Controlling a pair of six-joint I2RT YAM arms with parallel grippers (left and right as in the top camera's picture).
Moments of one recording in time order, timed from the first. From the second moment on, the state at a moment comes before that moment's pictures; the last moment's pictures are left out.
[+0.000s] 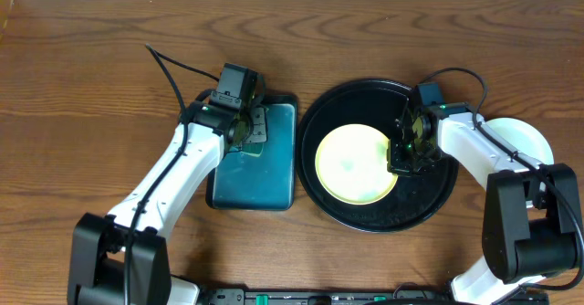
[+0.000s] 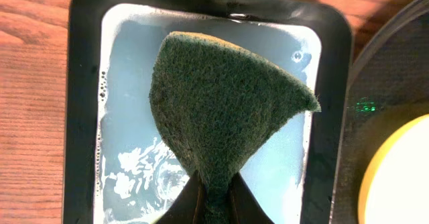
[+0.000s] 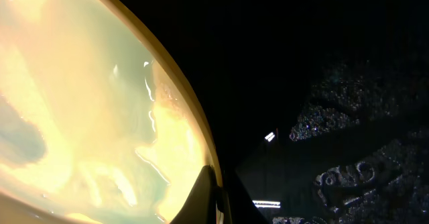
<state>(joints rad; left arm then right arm) -0.32 1.59 1.10 -0.67 -0.01 -0.38 0.17 1.80 1.04 -0.84 -0.20 0.28</state>
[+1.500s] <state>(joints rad) -0.32 1.83 1.11 -0.67 -0.01 -0.38 0.17 1.80 1.04 -0.84 -0.20 0.28</state>
